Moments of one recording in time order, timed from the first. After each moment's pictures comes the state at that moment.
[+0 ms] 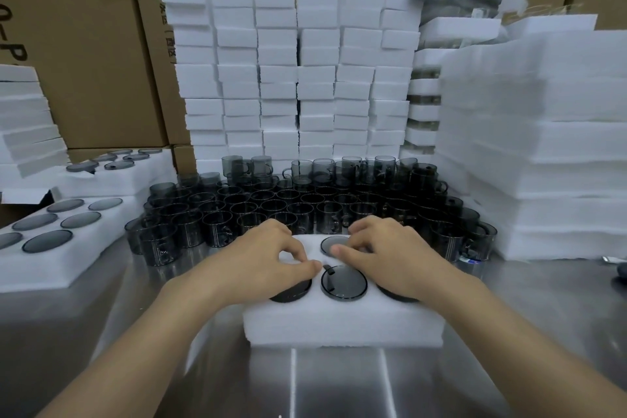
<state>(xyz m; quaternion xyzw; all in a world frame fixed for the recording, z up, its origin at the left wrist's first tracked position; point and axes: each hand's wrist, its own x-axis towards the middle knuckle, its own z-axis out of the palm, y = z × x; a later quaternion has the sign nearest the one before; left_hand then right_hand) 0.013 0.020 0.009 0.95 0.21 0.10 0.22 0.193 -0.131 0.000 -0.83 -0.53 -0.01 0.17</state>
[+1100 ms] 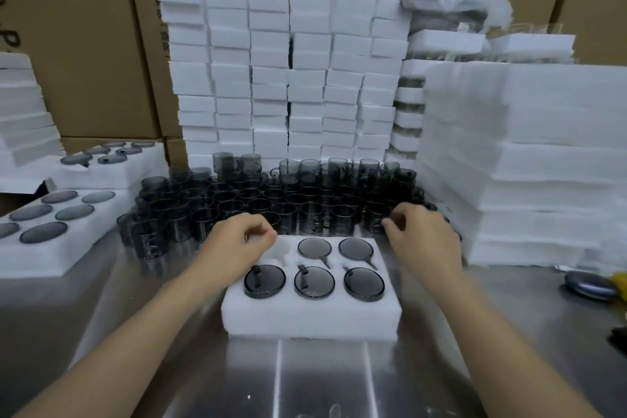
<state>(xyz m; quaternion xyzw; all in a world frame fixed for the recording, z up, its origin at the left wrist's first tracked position) 0.025 0.040 -0.014 0.87 0.24 0.31 0.31 0.263 -0.163 -0.004 -0.89 -0.32 -0.18 0.26</state>
